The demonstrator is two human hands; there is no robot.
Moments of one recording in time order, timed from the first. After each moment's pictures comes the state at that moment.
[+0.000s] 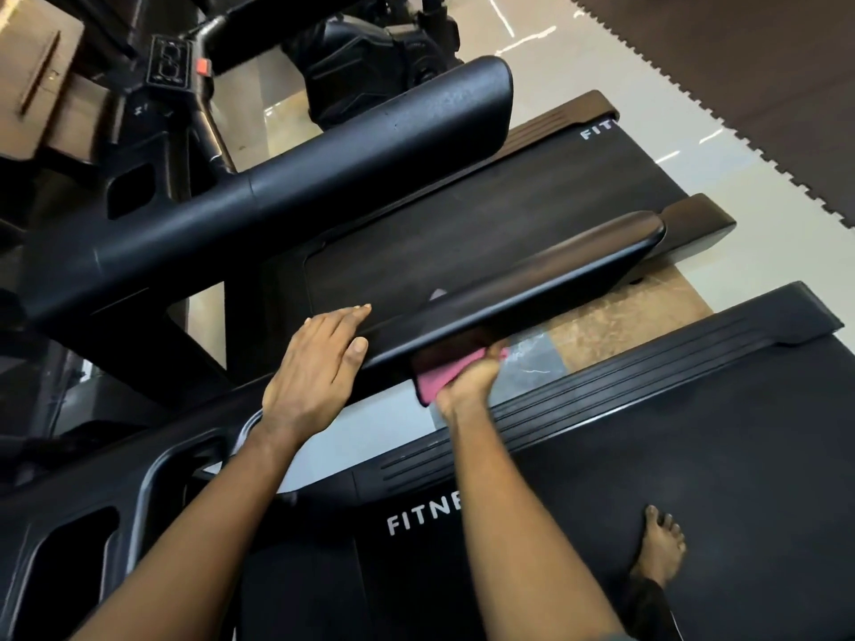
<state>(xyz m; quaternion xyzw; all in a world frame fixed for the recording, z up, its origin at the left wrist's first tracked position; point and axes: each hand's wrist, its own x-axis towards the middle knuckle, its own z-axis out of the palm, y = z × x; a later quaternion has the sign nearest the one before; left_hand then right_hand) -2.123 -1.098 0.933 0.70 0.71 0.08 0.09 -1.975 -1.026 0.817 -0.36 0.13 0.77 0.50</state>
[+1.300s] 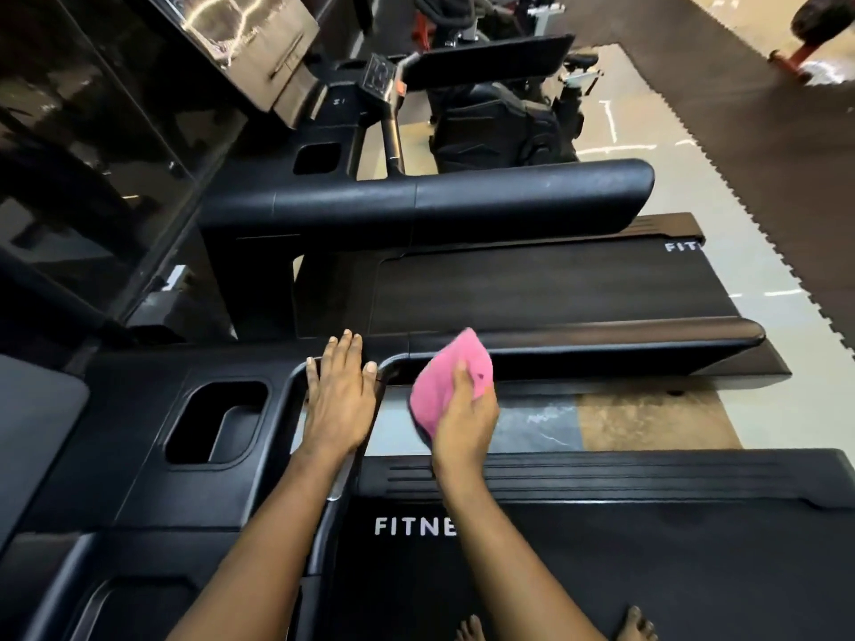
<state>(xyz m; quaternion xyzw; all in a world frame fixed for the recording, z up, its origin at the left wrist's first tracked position) -2.160 -1.237 0.940 0.42 0.89 0.17 0.07 -2.022 -1.187 0.943 -0.51 -0.36 0.62 0.47</state>
